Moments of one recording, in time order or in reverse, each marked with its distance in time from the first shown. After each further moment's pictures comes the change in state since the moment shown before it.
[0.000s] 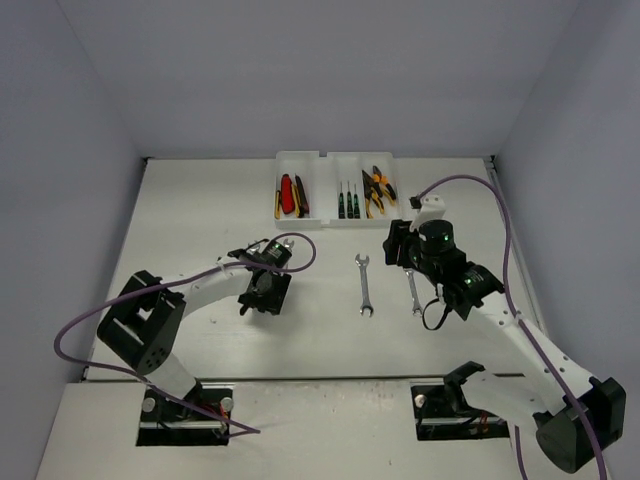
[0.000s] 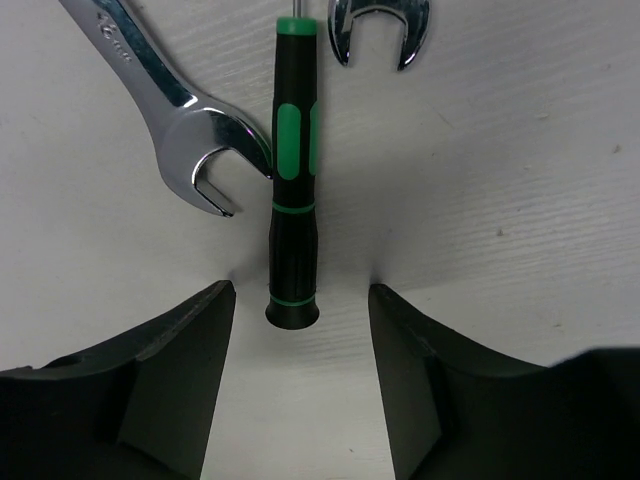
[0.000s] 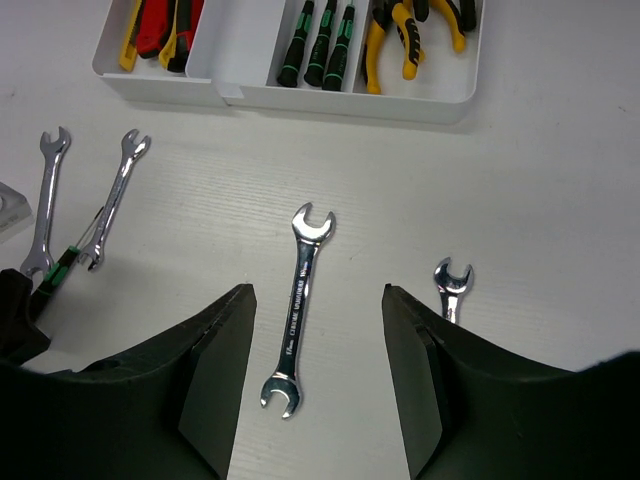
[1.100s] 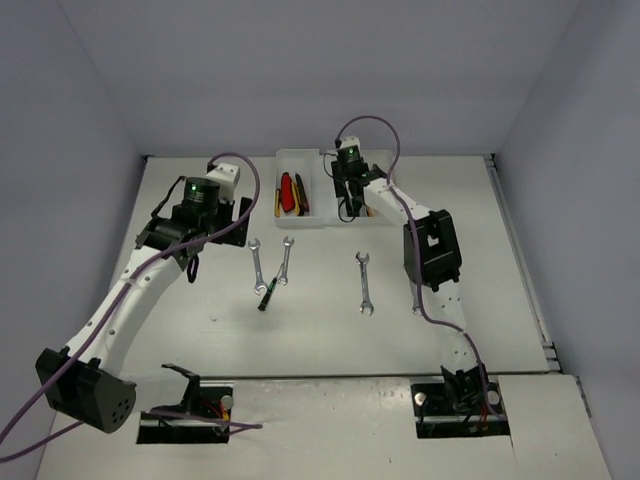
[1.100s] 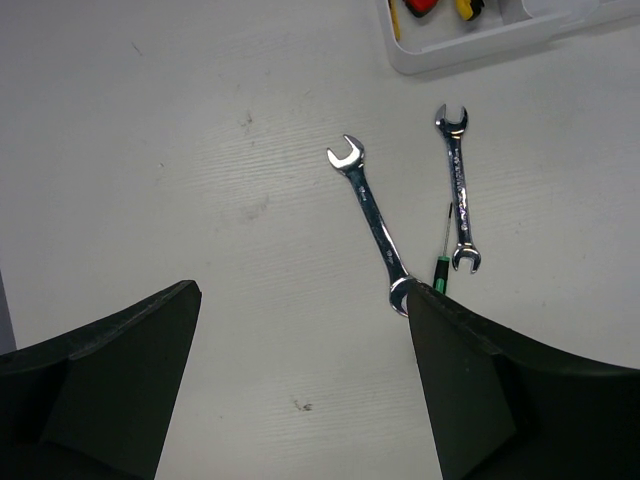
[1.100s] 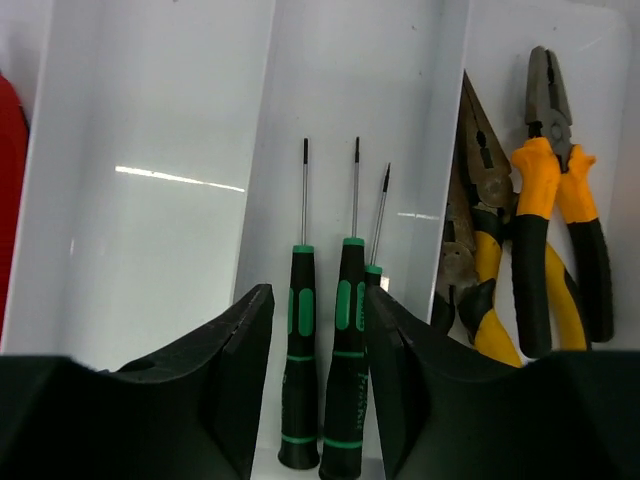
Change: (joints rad) left arm 0.285 -0.369 0.319 -0.076 -0.044 0.301; right arm -0.059 1.419 1.215 -0.027 0.088 -0.164
